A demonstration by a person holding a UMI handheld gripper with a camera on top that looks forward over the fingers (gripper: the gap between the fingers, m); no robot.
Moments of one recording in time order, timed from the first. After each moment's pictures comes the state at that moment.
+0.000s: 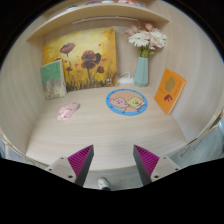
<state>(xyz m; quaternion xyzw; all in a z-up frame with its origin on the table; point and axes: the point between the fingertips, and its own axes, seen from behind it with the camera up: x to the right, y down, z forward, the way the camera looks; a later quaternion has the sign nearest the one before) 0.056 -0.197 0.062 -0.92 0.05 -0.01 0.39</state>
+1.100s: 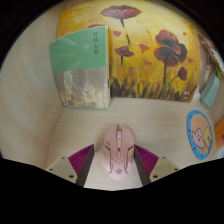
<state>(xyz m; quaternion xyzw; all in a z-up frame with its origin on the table) -0.186 0.058 -0.015 -0.94 -0.03 0.04 0.33</state>
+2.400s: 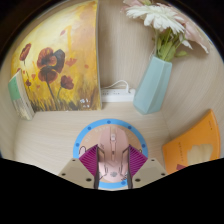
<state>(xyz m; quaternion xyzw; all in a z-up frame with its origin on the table) 0.166 0.079 0.027 -0.95 0.01 -0.02 0.32</state>
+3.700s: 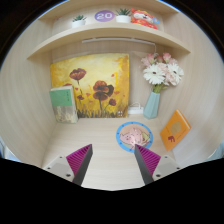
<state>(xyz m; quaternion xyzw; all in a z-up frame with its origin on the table) 0.031 -0.102 0.207 -0.90 0.01 0.00 0.43</state>
